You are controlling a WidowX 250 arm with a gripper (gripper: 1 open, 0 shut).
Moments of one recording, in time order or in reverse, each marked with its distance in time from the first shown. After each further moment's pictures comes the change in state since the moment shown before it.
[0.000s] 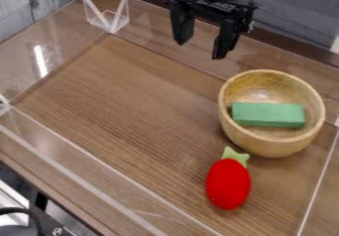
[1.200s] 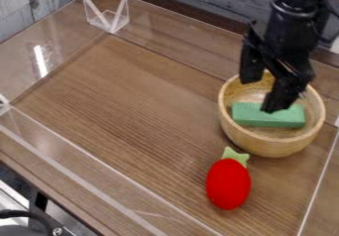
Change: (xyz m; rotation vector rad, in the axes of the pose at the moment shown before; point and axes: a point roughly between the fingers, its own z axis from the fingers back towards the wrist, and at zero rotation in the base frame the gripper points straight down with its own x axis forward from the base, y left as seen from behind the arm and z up) arm 0.002 -0.094 -0.038 0.058 -0.001 -0.635
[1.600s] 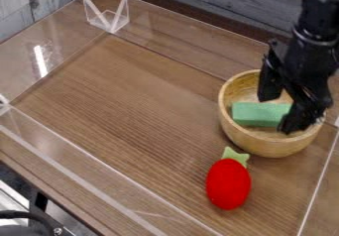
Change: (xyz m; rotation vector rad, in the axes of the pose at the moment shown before) arm 0.014 -0.018 -0.017 0.017 -0.011 -0.048
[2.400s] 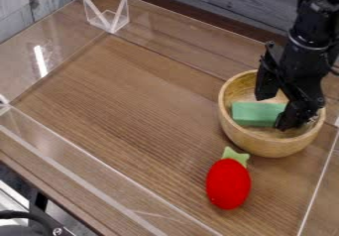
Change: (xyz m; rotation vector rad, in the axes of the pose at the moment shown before) arm -0.001 0.041 -0.019 0.031 -0.012 0.086
